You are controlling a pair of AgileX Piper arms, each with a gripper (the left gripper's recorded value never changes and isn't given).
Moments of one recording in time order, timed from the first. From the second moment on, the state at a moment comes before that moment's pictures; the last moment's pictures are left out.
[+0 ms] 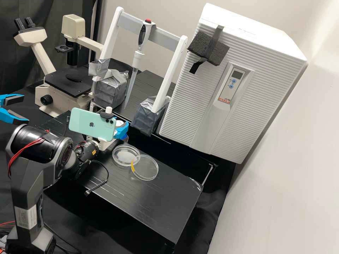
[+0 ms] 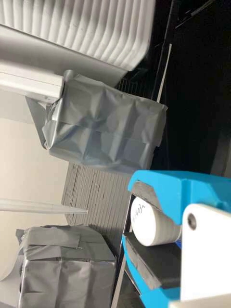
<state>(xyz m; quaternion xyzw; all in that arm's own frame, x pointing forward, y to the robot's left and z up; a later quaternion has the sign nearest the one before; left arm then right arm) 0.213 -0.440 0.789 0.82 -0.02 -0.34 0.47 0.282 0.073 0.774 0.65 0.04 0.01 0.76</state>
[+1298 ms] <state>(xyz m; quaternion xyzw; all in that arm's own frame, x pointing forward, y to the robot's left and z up) 0.213 -0.440 0.789 0.82 -0.02 -0.34 0.47 0.231 0.093 0.803 0.66 0.05 0.08 0.74</state>
